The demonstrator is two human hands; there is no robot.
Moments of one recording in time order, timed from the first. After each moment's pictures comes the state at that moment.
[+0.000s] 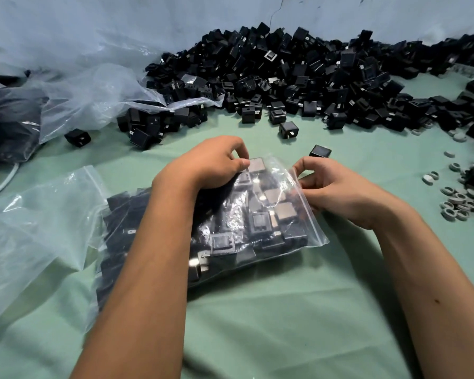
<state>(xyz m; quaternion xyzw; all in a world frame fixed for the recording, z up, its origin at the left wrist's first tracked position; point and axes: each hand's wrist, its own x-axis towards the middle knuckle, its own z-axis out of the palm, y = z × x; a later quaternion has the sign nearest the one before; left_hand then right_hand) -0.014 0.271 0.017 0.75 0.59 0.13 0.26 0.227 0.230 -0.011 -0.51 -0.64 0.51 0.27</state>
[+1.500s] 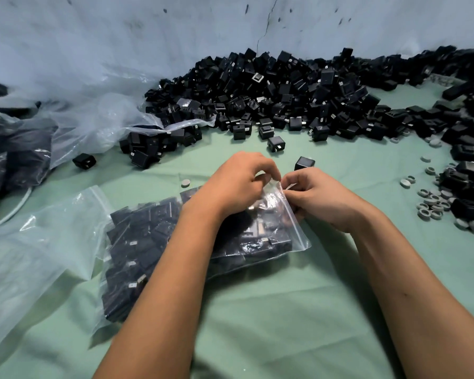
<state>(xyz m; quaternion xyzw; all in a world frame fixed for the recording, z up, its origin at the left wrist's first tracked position) 0.035 0.245 0.024 0.83 0.48 0.22 0.20 0.229 0.230 -0.012 -0.49 -0.64 0.49 0.31</state>
